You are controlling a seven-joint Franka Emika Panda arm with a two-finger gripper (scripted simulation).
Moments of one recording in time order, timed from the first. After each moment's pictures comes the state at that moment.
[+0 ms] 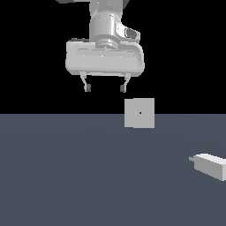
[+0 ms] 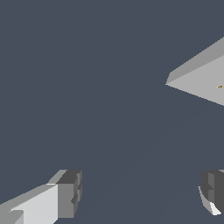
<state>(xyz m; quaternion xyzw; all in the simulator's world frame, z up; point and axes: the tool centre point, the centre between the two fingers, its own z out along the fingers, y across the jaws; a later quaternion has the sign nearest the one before) 0.001 0.020 0.166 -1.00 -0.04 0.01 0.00</state>
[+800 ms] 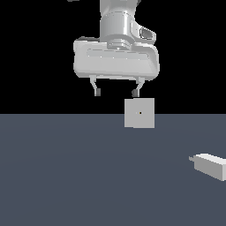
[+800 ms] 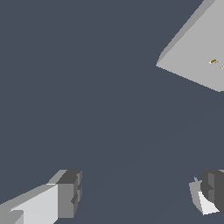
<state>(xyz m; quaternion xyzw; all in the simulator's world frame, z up) -0.024 -0.010 0.149 -1.00 -0.06 0.00 0.00</state>
